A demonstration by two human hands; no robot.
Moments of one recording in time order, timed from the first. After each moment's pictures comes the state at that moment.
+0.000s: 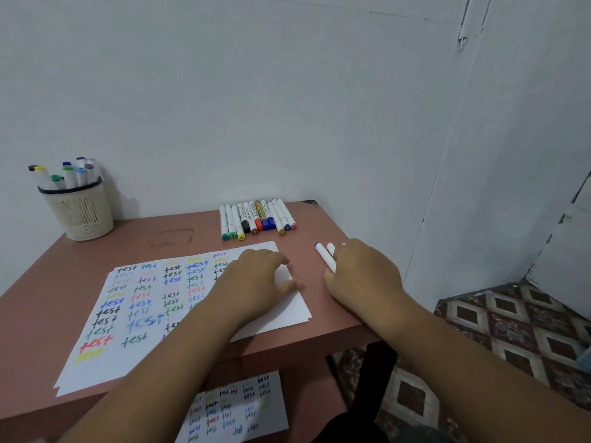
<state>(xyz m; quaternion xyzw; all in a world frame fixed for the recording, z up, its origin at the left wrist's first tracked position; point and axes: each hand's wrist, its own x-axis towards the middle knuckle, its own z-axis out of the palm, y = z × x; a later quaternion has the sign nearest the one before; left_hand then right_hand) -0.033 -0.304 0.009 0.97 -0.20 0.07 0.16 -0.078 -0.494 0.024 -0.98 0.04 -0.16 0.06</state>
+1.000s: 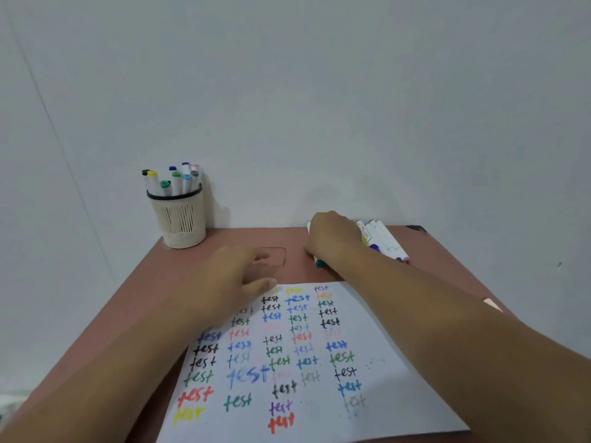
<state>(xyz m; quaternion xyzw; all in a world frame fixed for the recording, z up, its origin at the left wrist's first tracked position) 0.040 -0.106 0.016 0.96 -0.13 0.14 0.18 0.149 -0.299 0.044 -0.99 -0.05 -0.08 0.08</state>
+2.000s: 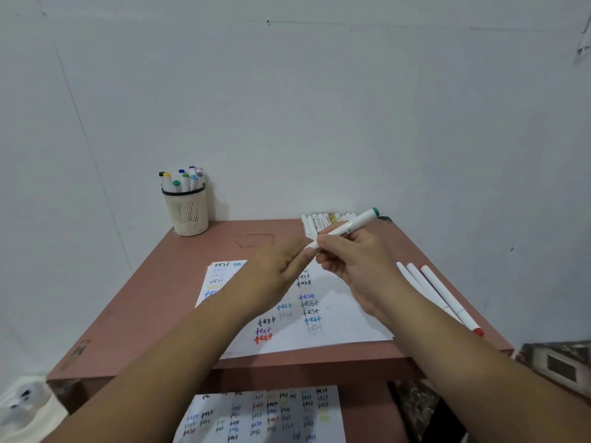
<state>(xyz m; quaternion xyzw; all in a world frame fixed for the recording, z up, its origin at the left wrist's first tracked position) -0.055 -0.198 0.042 0.89 -0.24 0.17 0.34 -0.057 -0.376 0.060 -0.64 -0.09 -0.02 0.77</state>
